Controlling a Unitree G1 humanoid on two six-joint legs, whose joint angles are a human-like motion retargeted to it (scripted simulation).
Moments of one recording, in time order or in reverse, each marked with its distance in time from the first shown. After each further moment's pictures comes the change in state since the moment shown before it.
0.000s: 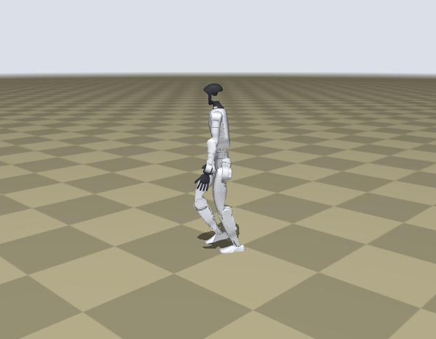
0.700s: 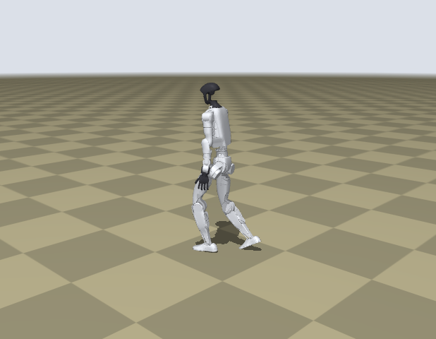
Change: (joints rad) left arm 0.117 -0.013 0.048 -0.029 -0.109 0.029 -0.086; right arm -0.017 0.058 0.065 0.031 -0.092 0.056 0.068; waist 0.243 0.005 0.000; left_leg -0.523 0.113 -0.033 0.364 0.229 -0.105; right_leg 0.444 0.183 -0.037 -0.302 0.024 -0.065
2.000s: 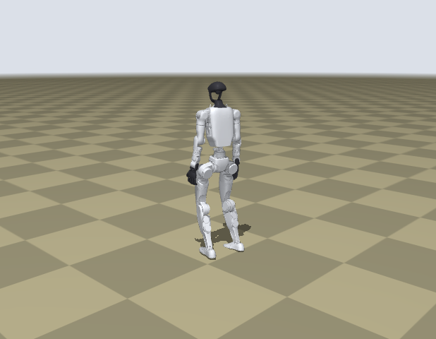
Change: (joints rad) left arm 0.008 -0.021 -0.001 -0.065 -0.073 0.044 0.019; right arm 0.021 -0.021 0.007 -0.012 -0.054 0.086 0.051; waist -0.072 0.092 0.131; left_leg 0.509 0.040 -0.174 -0.100 -0.254 0.013; right_leg 0.129 0.086 0.266 -0.325 -0.022 0.043
